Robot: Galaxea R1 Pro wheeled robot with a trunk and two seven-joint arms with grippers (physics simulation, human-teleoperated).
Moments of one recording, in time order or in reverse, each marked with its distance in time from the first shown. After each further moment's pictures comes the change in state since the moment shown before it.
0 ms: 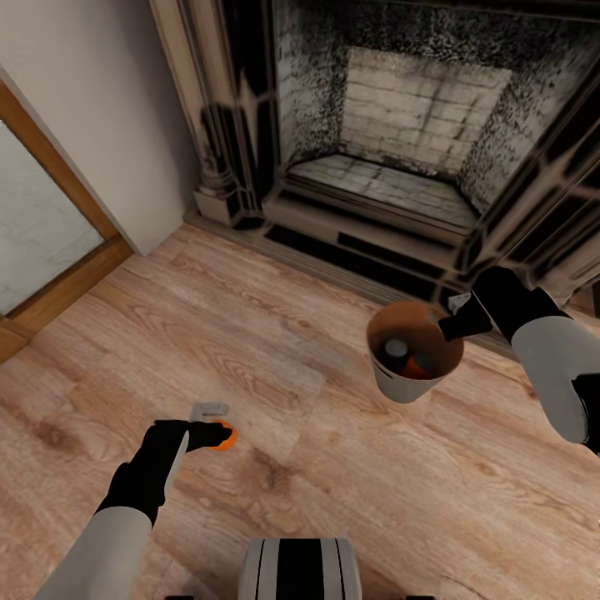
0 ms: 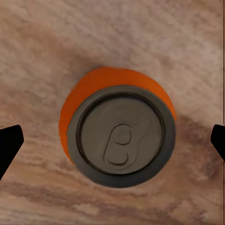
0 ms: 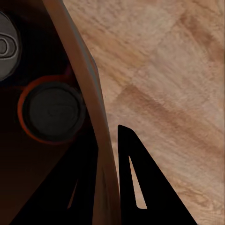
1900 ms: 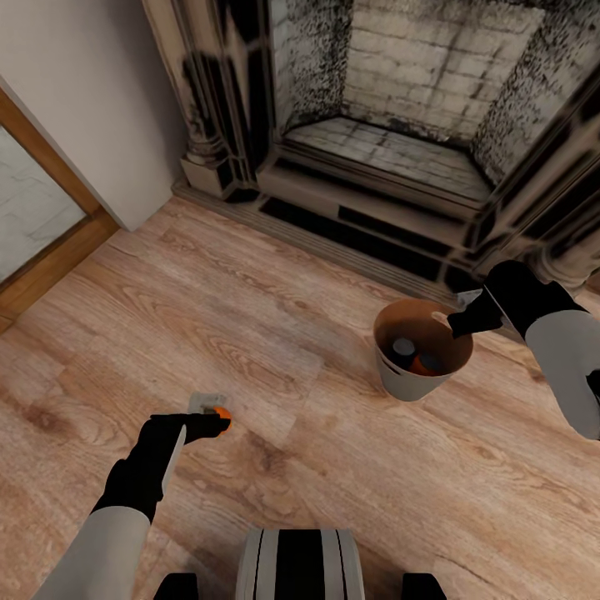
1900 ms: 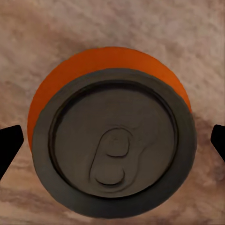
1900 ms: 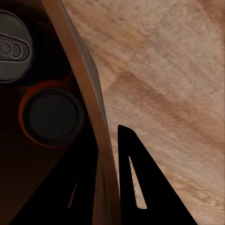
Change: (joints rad) left arm 0.005 -0.001 0.004 -0.070 0.005 0.003 0.000; right arm -0.030 -0.042 0.058 0.009 -0.025 0.001 0.058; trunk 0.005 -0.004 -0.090
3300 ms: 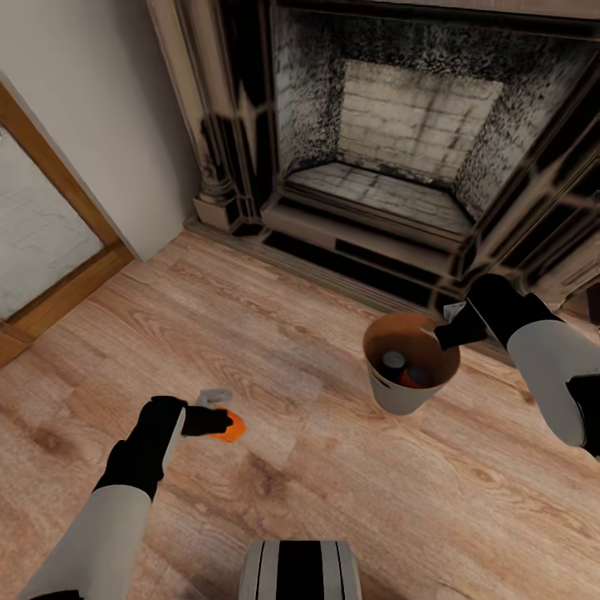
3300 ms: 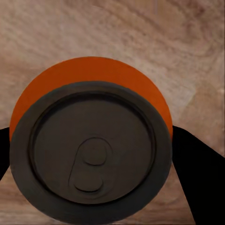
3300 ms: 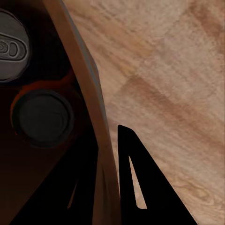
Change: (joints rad) left arm -0.069 0.012 -0.006 0.016 0.003 0.215 -0.185; right arm 0.038 0.049 -0.020 0.028 0.020 -0.002 -0.015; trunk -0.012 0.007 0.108
